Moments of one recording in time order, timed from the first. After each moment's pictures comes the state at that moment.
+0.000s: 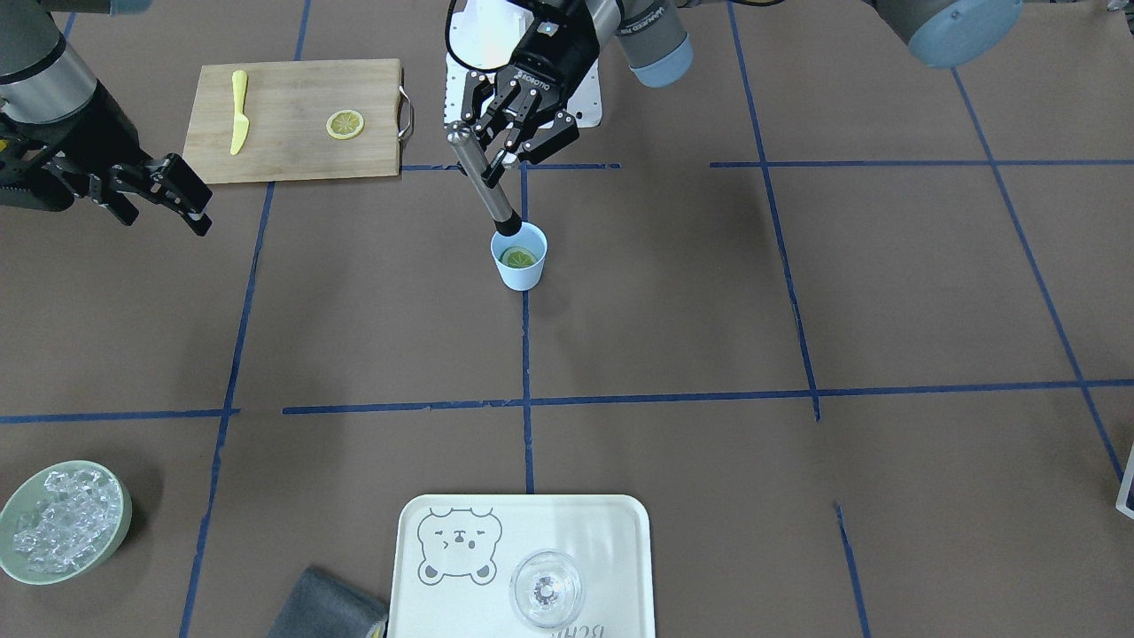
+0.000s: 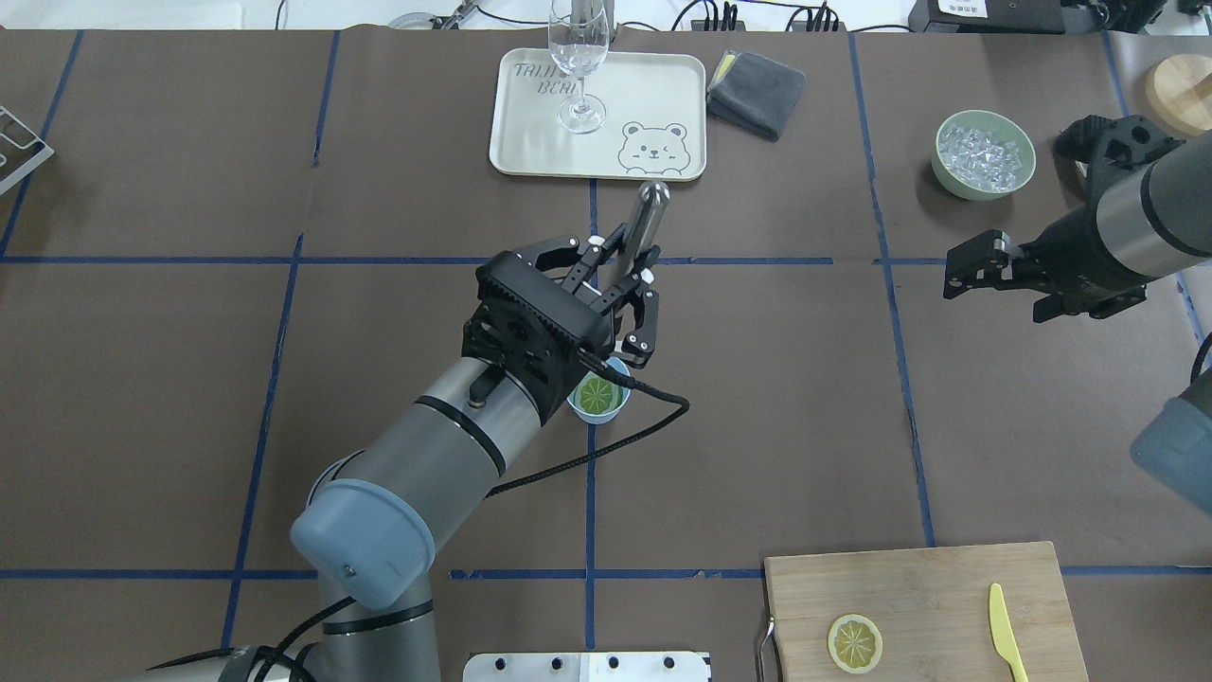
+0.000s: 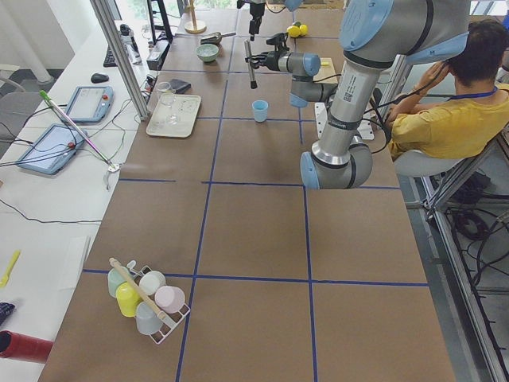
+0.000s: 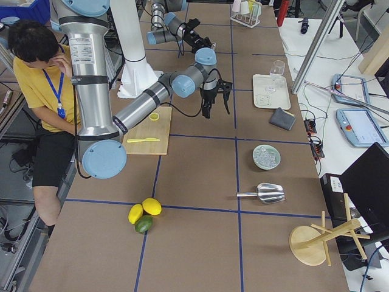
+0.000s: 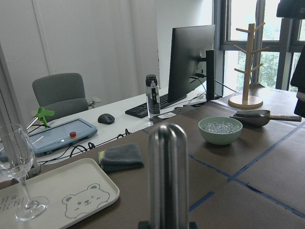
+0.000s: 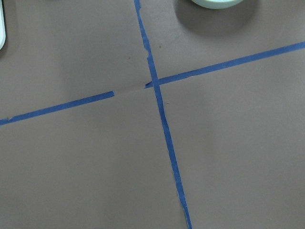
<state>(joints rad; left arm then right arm) -0.26 -2.21 -1.76 -2.60 -0.87 -0.37 0.92 -1.48 2.14 -1.54 2.11 1.15</state>
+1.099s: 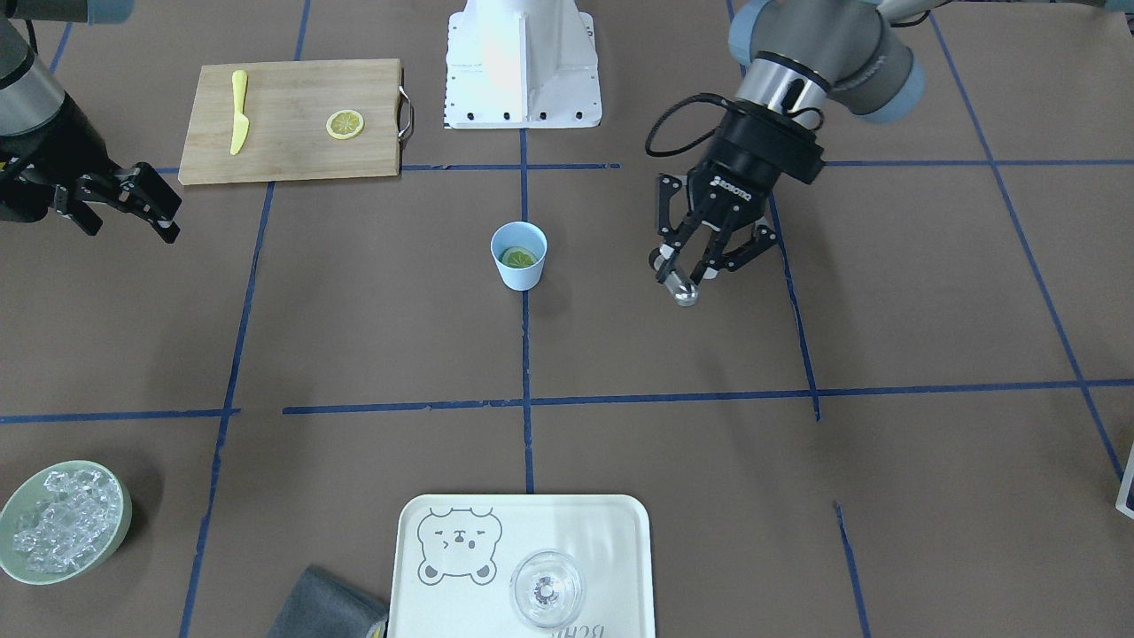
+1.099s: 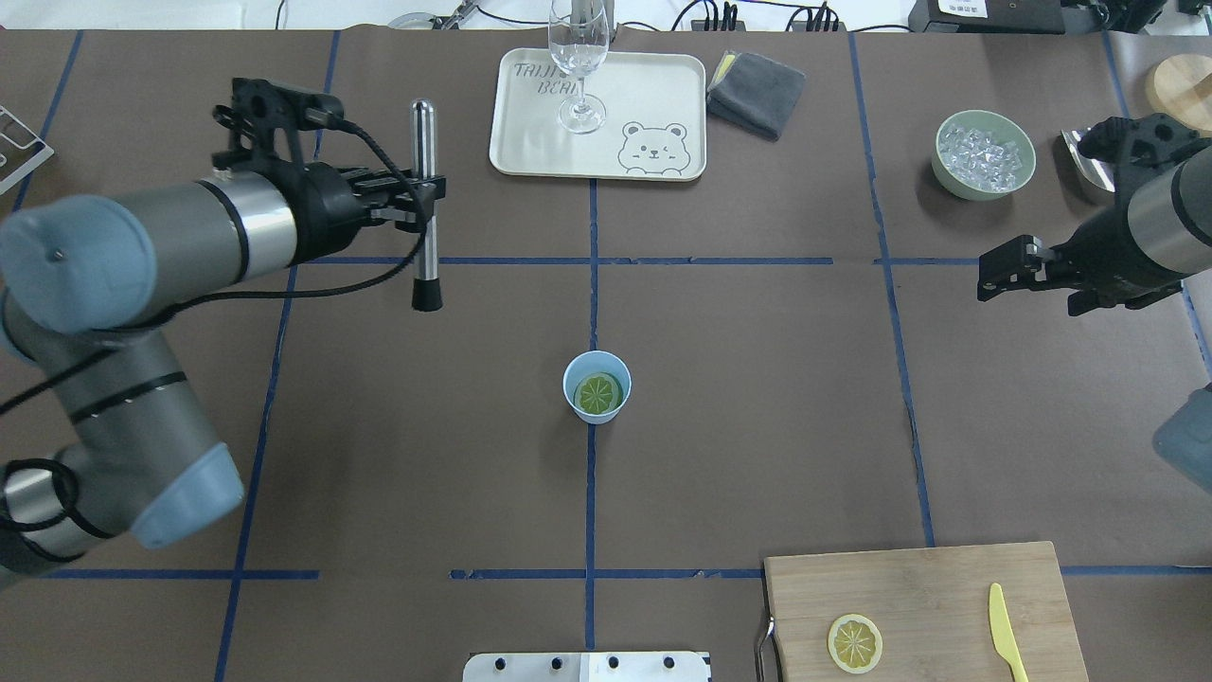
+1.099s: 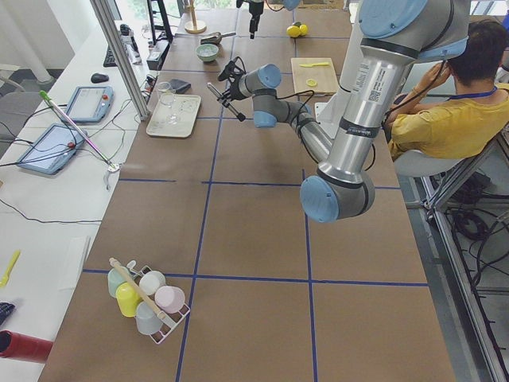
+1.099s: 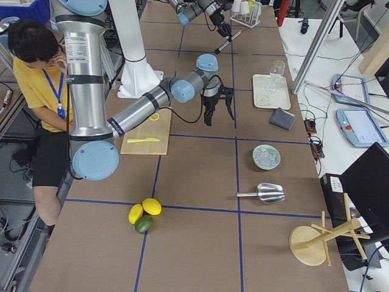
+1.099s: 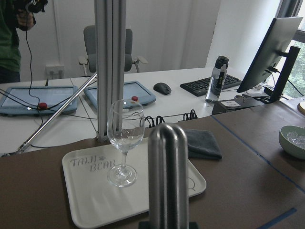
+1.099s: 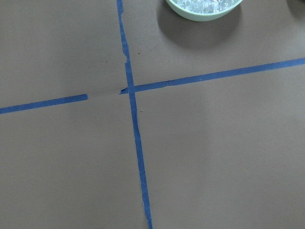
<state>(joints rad) -0.72 -1.89 -1.90 -2.29 -1.66 -0.93 0.96 -1.53 2.12 -1.54 2.11 0.99</state>
